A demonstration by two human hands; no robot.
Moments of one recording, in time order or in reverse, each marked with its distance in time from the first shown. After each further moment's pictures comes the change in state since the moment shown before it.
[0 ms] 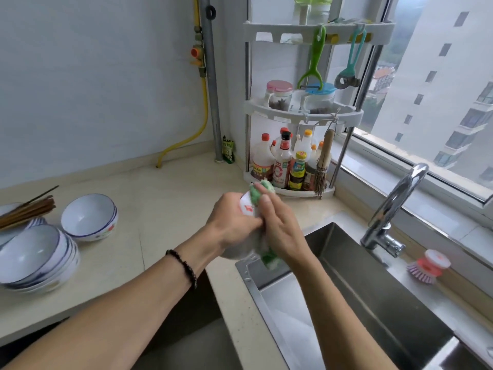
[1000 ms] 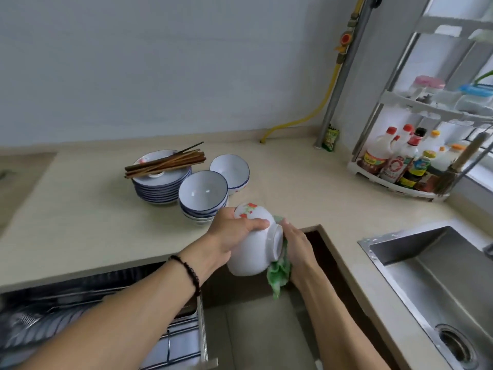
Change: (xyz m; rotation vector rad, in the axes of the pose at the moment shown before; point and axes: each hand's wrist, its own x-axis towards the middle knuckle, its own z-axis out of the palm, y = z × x) left_hand -0.166 -0.196 -0.279 -0.454 0.255 -0.326; right_hand -0.102 -0.034 0.337 0.283 0.013 0.624
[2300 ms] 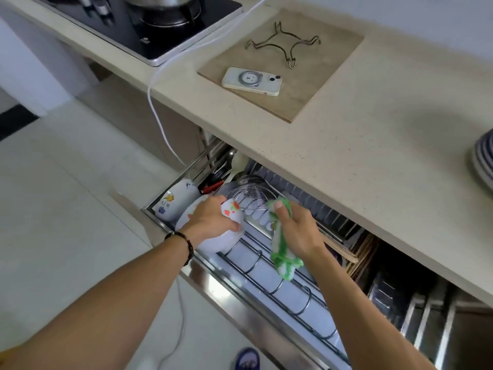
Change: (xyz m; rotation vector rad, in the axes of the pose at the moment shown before) left_hand -0.067 -0.308 -0.530 0.326 0.646 -0.473; right_hand -0.050 0.266 0.488 -0.895 -0.932 -0.262
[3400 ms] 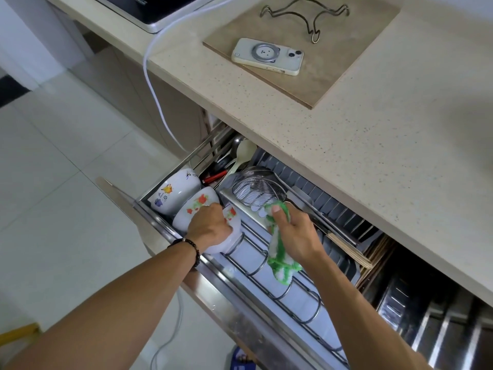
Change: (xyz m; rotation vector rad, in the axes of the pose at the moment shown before) left_hand 0.044 -0.043 0.028 0.283 0.023 -0.087; right_hand 0.032 0.021 0.030 0.011 -0.100 0.058
